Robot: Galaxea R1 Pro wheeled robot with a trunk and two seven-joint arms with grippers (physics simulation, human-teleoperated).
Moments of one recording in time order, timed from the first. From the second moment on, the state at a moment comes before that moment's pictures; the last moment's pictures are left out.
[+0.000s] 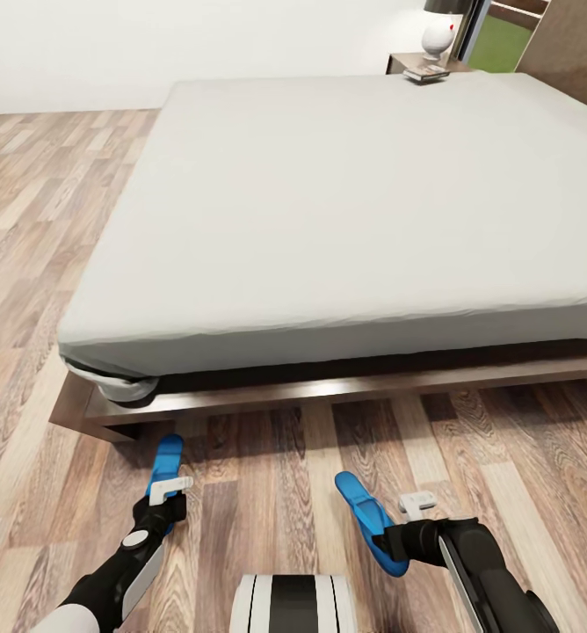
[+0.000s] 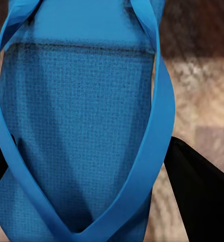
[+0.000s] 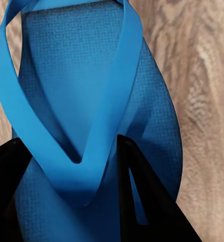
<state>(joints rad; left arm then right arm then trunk) -0.52 0.10 -0.22 -0.52 0.31 -0.09 0.20 -0.25 -0.04 0.00 -1.33 0.17 0.92 0.42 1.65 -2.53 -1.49</state>
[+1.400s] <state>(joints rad) -0.52 0.10 -0.22 -0.59 0.31 -0.09 0.19 -0.21 -0.06 -0.04 -1.41 0.17 0.92 0.43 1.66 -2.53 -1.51</state>
